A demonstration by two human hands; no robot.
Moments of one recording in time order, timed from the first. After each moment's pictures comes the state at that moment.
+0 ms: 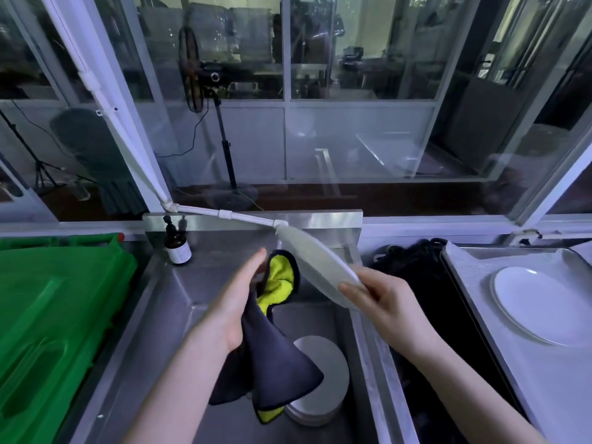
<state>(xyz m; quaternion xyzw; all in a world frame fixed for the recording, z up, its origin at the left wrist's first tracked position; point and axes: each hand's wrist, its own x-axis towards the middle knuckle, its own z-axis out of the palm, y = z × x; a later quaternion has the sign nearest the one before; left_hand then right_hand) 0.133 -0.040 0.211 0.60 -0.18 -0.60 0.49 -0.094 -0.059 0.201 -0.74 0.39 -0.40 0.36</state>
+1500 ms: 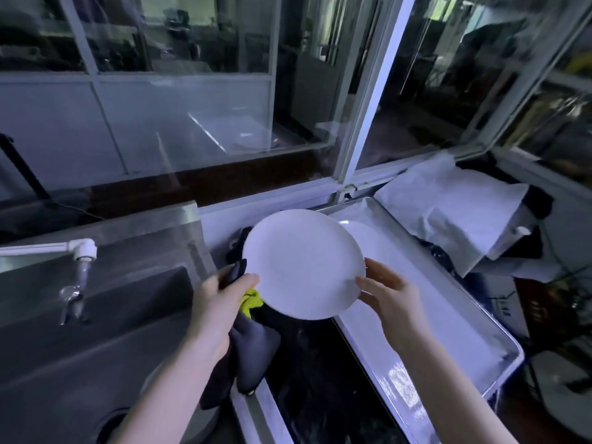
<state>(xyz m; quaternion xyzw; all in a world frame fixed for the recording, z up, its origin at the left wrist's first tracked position) -0.095 -0.098 0.161 0.53 -0.38 -0.57 0.51 -0.333 -0.026 0.179 -0.29 0.61 -0.61 0.41</state>
